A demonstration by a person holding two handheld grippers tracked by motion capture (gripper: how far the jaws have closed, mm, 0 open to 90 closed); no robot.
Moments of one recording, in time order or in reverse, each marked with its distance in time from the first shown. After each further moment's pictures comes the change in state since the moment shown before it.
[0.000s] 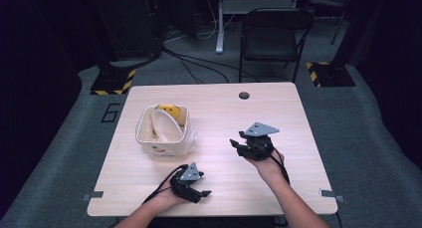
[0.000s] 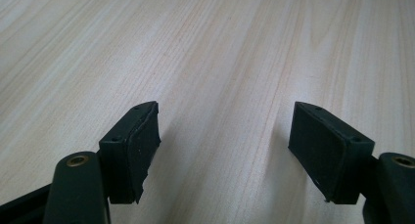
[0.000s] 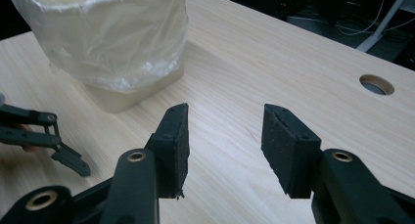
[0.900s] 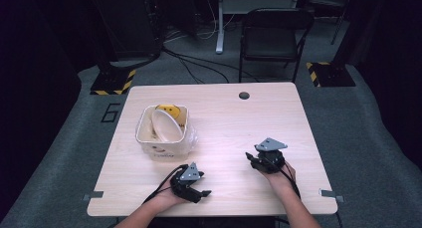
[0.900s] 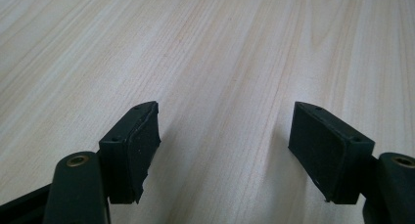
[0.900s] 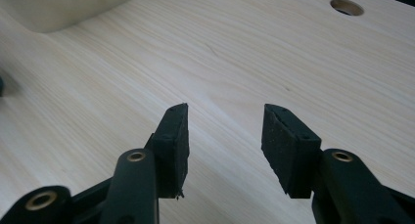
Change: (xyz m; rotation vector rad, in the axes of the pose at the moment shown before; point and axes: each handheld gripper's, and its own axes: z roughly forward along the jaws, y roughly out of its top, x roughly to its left) left arm 0.000 0.000 0.000 -0.002 -0.001 0.002; right arm -0.022 -0.072 0.001 0.110 -0.116 0.009
